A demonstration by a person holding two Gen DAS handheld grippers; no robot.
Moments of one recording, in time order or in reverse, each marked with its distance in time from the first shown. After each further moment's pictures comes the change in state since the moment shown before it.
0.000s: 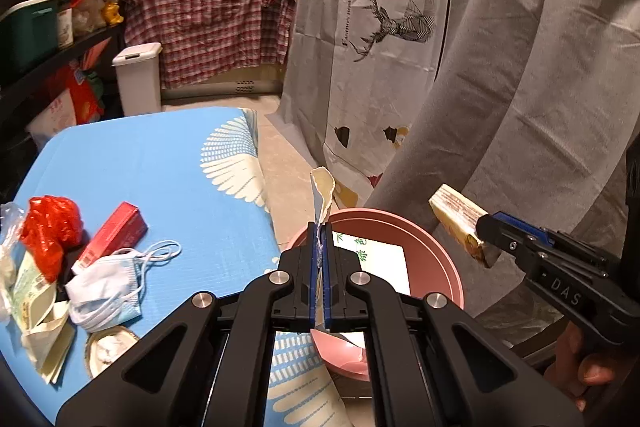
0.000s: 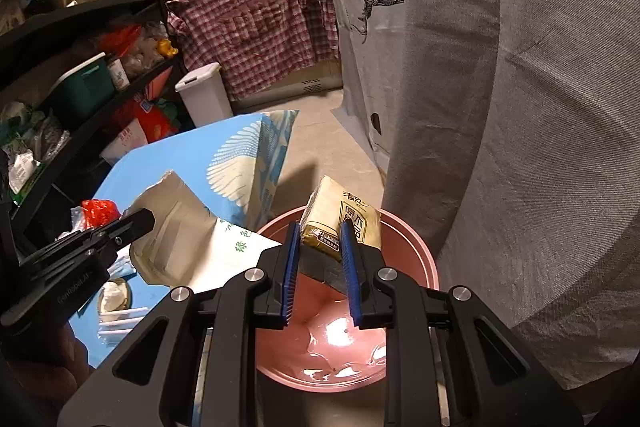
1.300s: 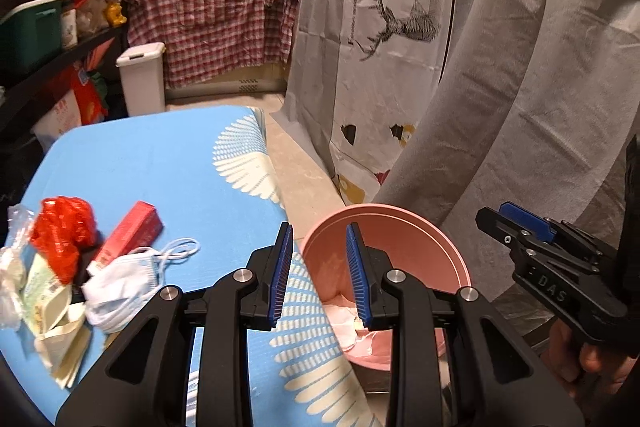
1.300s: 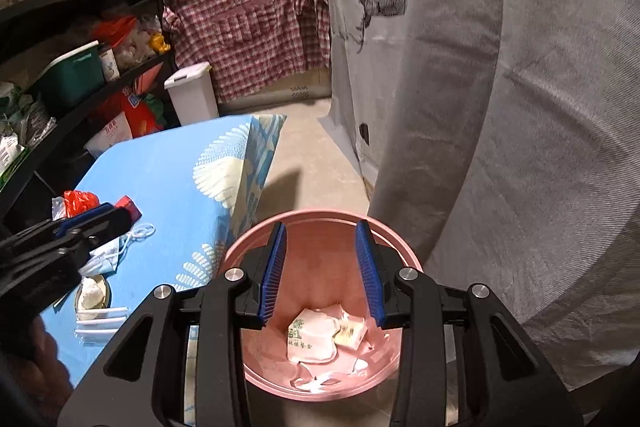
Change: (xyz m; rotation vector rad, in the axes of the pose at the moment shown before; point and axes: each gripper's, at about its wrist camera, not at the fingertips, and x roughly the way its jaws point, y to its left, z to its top) left arm -0.019 0.018 0.004 0.006 -0.002 0.014; right arm -0.003 0.013 -0.005 -0.055 -0.061 -0.071
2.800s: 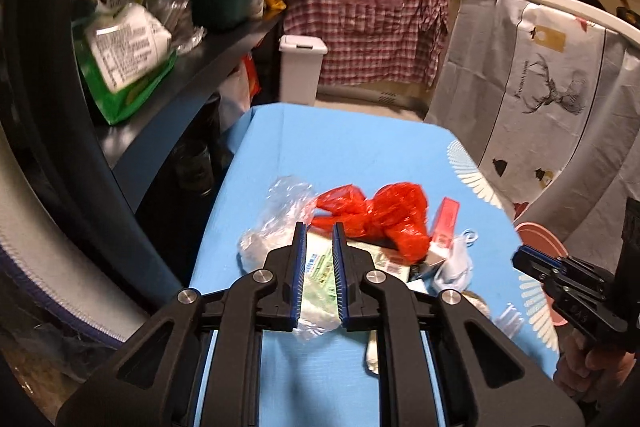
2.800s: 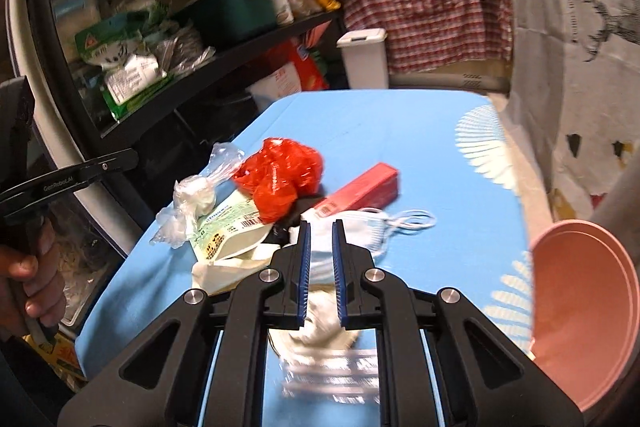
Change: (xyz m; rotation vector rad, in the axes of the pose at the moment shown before) left arm -0.116 0.272 -0.025 -0.199 -0.015 0.298; right arm 0.039 0.252 -0.032 -0.199 0.108 0.479
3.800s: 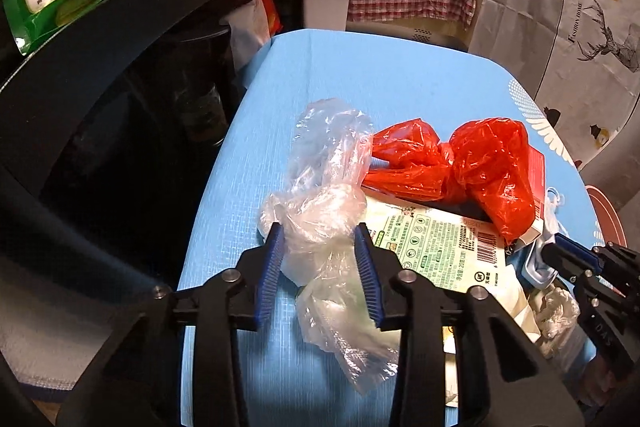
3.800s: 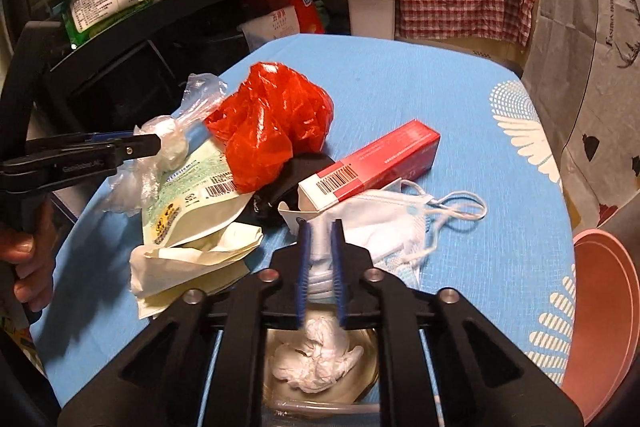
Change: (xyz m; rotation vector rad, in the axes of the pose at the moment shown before) left arm 0.090 0.017 -0.013 0.029 0.210 0.112; right arm 0.073 0.019 -0.009 -0.104 0.154 -0.073
